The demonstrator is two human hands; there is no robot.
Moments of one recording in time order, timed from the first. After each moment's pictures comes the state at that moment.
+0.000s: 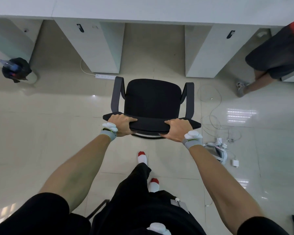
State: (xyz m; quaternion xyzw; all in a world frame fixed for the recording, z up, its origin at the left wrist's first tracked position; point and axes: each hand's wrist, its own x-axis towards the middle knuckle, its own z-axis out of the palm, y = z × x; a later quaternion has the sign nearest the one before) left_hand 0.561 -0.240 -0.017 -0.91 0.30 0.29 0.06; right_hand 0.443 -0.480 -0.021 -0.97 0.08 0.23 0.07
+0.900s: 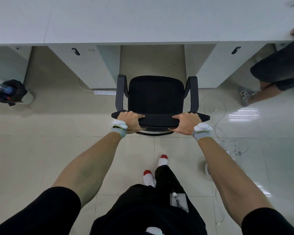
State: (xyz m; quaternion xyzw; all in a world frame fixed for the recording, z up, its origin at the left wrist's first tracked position) left_hand 0.775 -0.320 -0.028 -0.91 0.32 0.26 0.06; right_hand 0.657 -0.556 -0.013 -0.96 0.13 0.24 0.08
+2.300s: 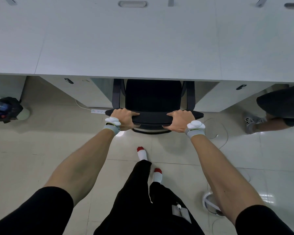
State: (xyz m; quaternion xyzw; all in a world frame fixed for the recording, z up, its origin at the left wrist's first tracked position) left_hand 1.026 -0.448 -0.029 -0.92 0.29 0.26 0.06; right_hand 0.917 -0.691 -0.020 -0.96 0.11 0.24 0.09
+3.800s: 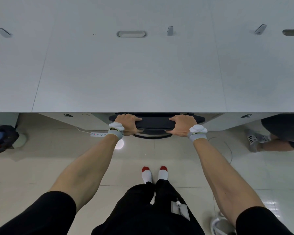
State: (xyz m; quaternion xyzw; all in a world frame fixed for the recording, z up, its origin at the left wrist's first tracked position) left_hand 1.217 -0.507 -0.012 -0.90 0.31 0.30 0.04; right_hand 1.103 -0.743 -0.002 -0.94 0.14 0.28 0.11
